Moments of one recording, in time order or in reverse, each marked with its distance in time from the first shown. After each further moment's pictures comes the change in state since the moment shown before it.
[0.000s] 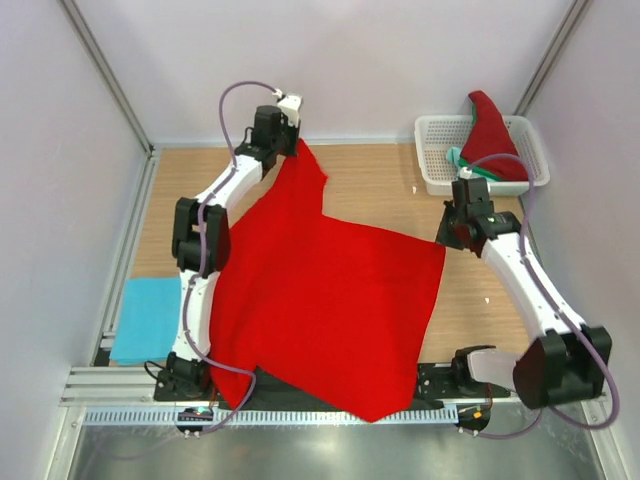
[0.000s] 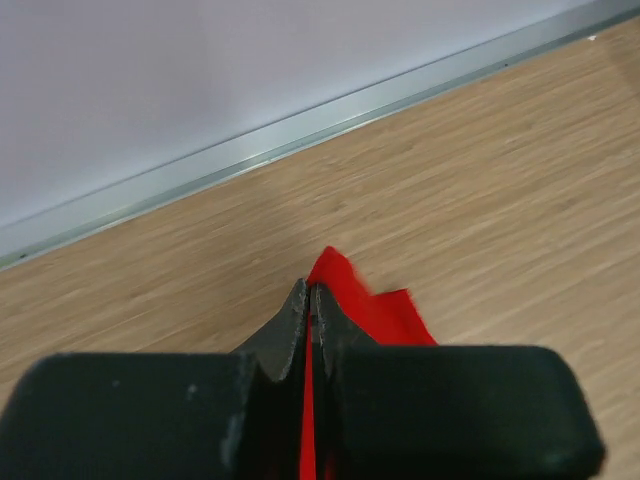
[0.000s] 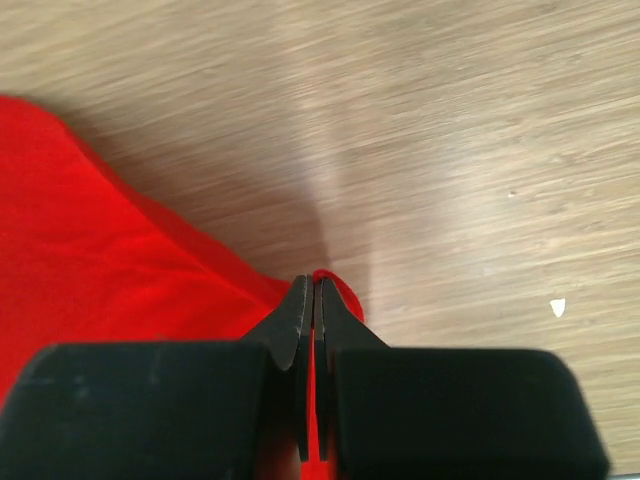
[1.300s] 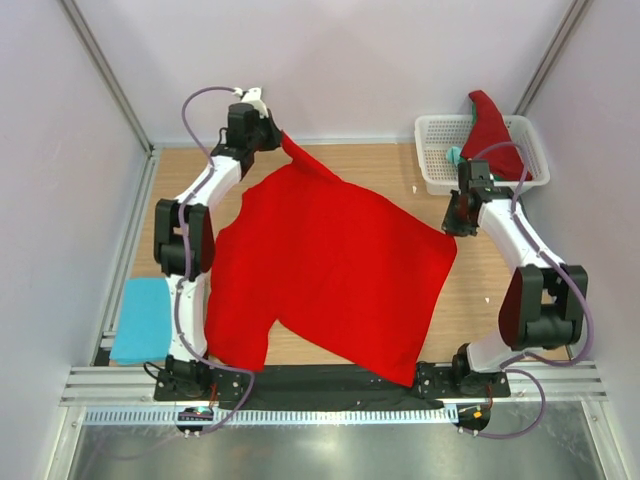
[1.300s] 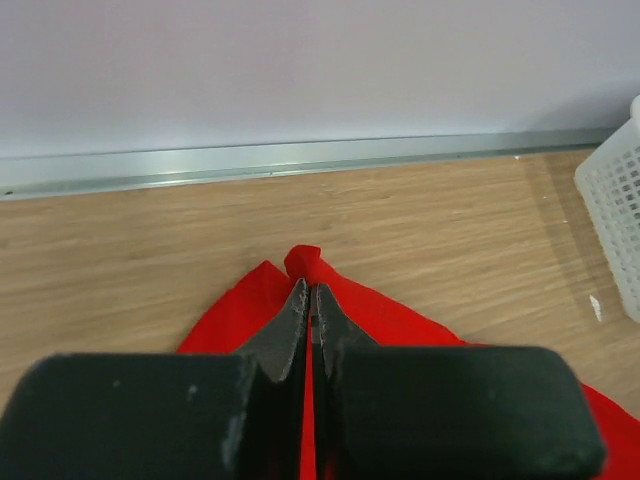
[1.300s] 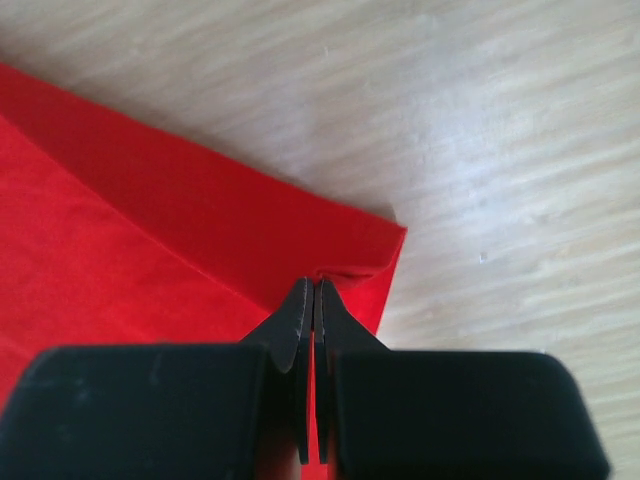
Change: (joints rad) left arm 0.104 -0.009 -0.079 0.133 0.081 -0.348; right arm -0.140 0.365 0.160 0.047 -0.003 -0.042
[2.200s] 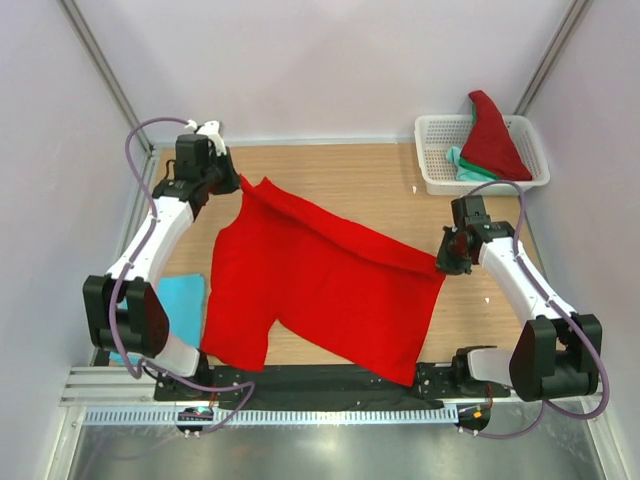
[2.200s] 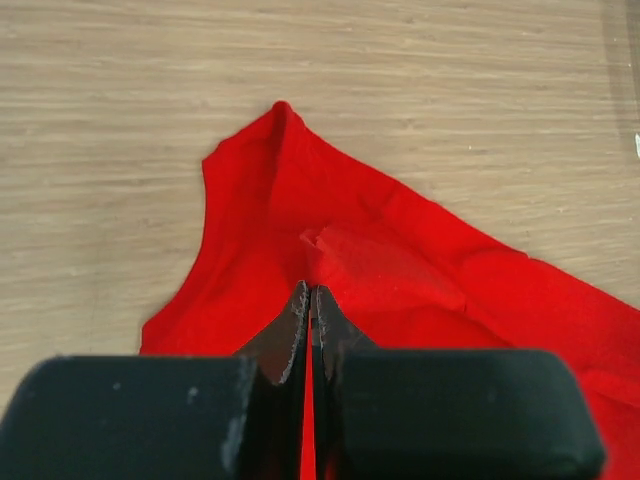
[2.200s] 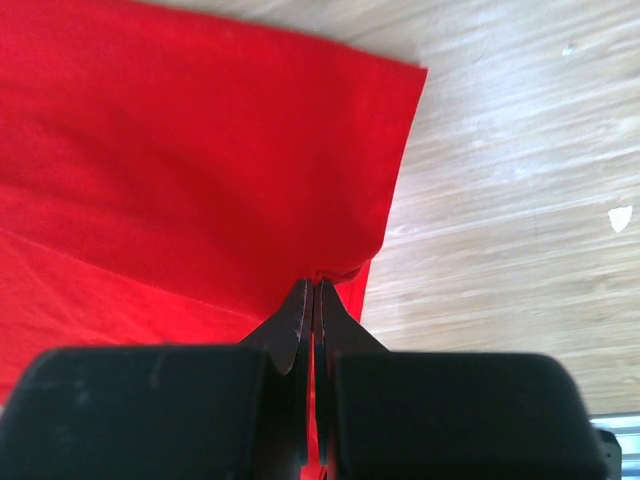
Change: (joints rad) left arm 0.087 -0.721 -0.602 -0.361 -0.046 0.068; right arm 0.075 -0.305 -0.291 -0.109 -0.102 0.076
